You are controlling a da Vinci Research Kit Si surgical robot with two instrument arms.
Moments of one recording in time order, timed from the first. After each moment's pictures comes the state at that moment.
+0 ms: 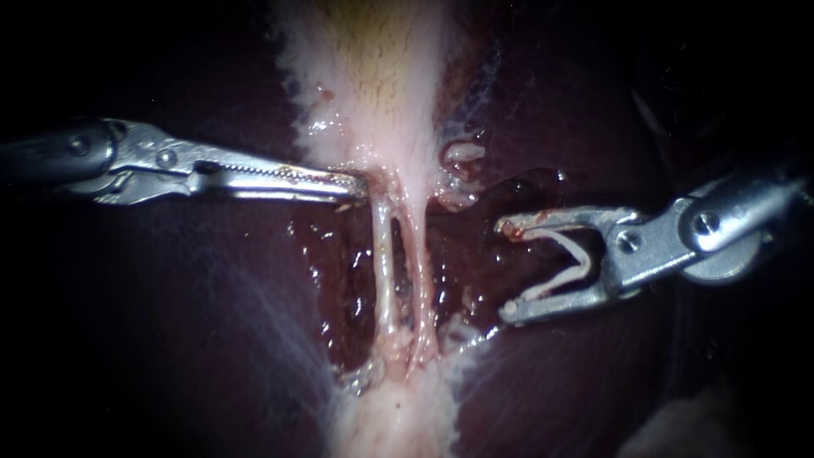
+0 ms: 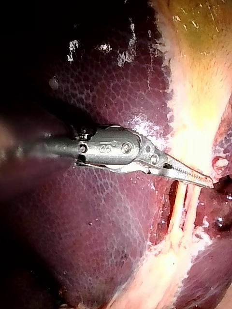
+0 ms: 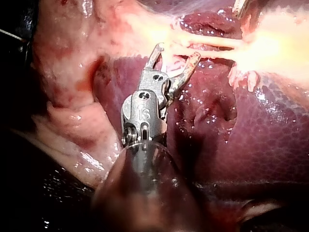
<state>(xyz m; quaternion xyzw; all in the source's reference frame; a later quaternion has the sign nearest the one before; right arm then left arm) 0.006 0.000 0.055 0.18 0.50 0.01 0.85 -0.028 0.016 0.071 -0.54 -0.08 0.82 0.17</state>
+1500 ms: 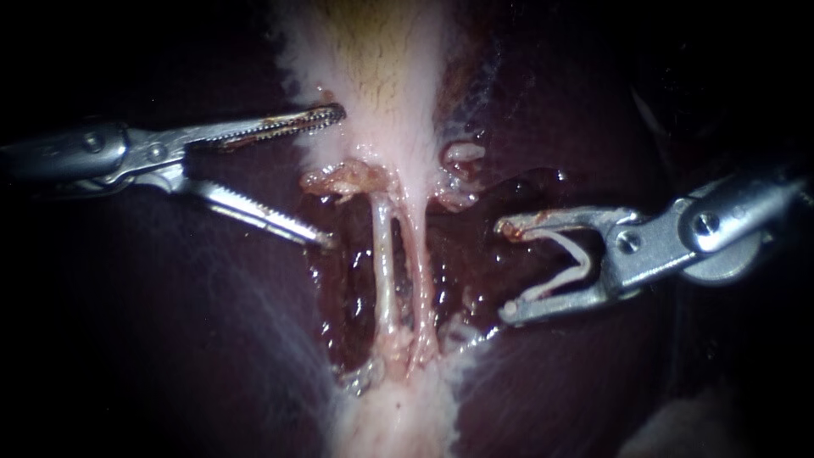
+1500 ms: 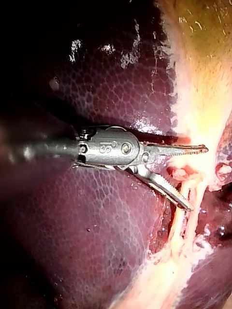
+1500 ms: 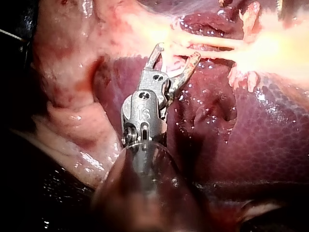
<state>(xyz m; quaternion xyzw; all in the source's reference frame) 0.006 0.000 0.055 0.18 0.50 0.01 0.85 -0.028 0.016 0.074 -0.55 -0.08 0.81 0.18</state>
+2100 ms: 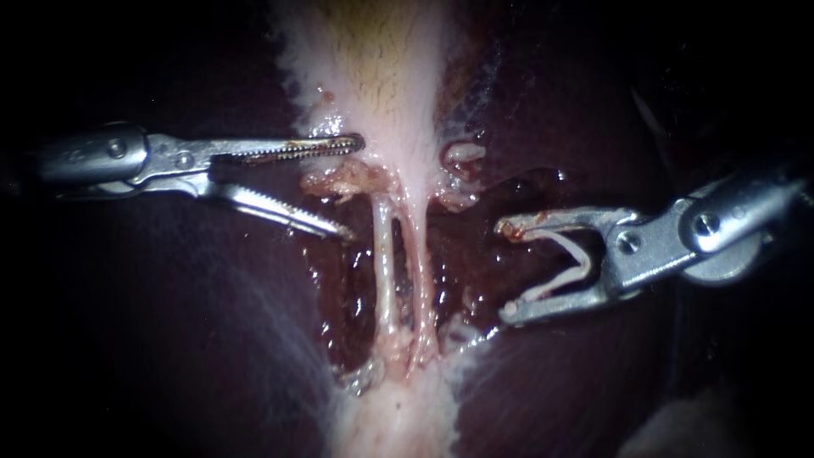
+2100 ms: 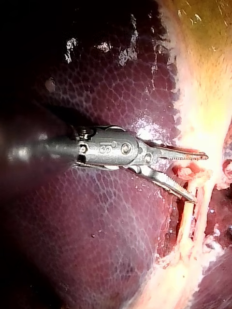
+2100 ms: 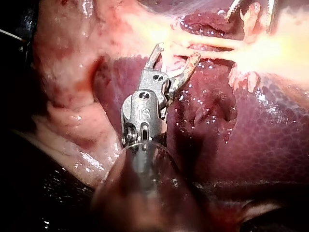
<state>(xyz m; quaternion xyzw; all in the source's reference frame) 0.006 0.000 0.055 0.18 0.50 0.01 0.85 -0.028 0.016 0.077 -0.52 -0.07 0.83 0.17</state>
